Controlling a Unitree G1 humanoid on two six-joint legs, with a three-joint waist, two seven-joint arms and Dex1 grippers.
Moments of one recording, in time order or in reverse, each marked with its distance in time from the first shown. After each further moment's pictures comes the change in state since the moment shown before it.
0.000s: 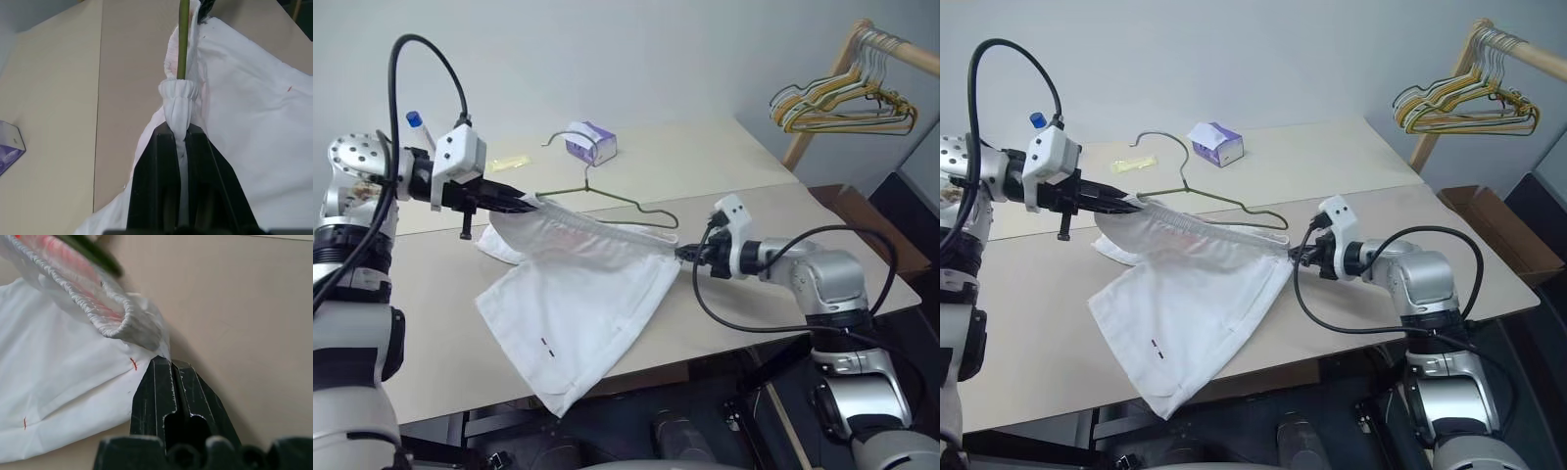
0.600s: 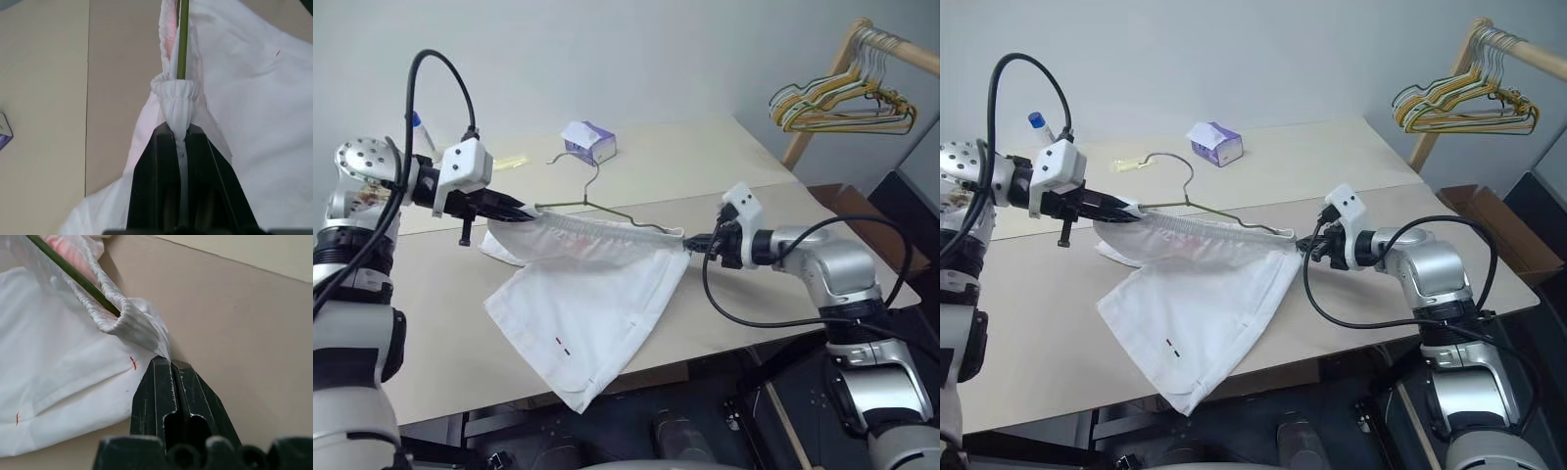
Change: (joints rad) left arm 0.000 -0.007 -0.014 0.042 0.092 -0.046 0.000; right arm -0.018 -0.097 0.071 -0.033 -0.041 -0.132 0.081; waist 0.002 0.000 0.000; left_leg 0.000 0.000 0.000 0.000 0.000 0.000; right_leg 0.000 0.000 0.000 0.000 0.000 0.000
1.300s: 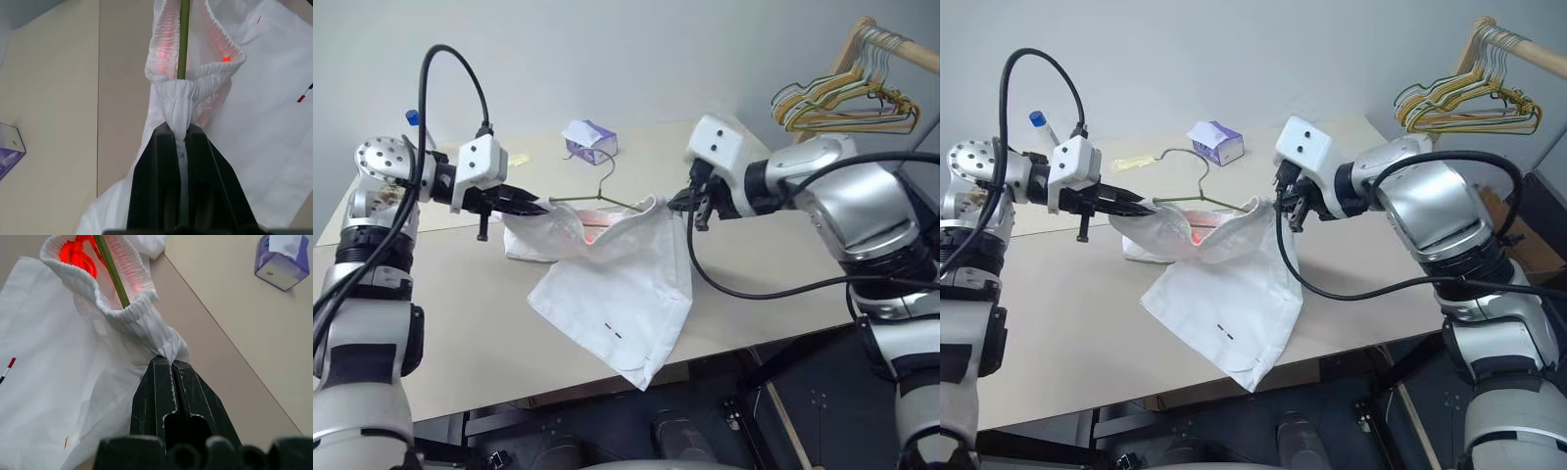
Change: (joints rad) left arm -0.004 -0.083 0.095 -0.018 0.067 0.001 0.030; right arm -0.379 -0.101 0.276 -0.194 -0.109 0.176 0.104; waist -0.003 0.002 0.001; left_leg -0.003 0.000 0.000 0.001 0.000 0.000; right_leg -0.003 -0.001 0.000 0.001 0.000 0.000
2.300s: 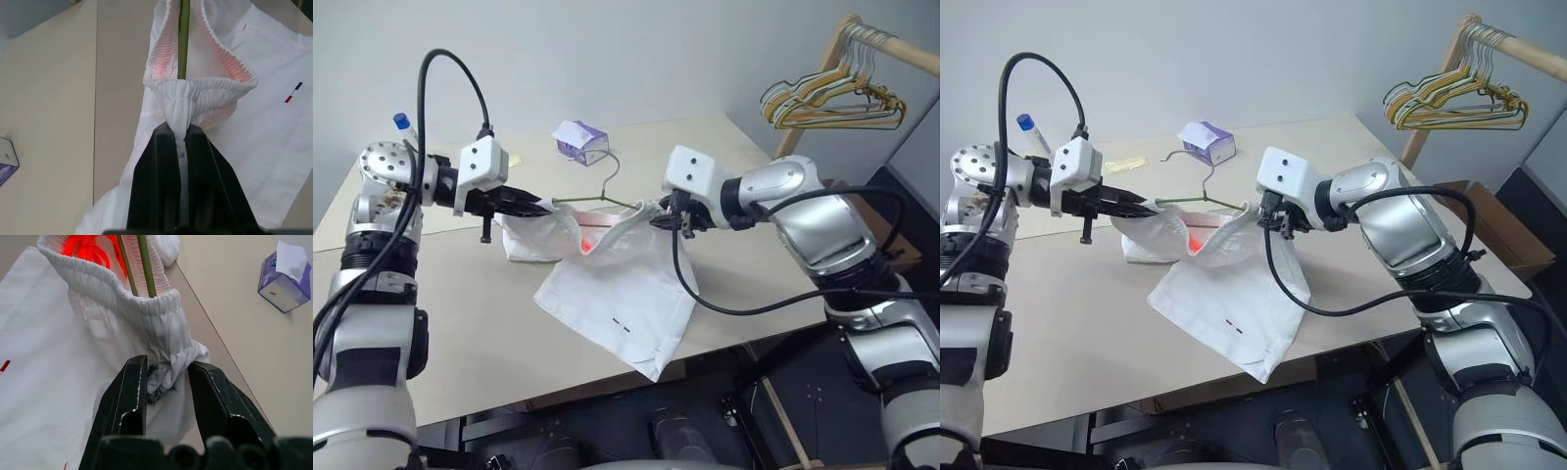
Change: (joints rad) left arm 0.034 -0.024 0.059 -0.045 0.021 0.040 -0.010; right arm 0.072 0.065 0.034 0.058 -0.121 -0.263 0.036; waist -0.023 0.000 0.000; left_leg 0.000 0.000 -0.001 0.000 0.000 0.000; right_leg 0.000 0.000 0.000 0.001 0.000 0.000
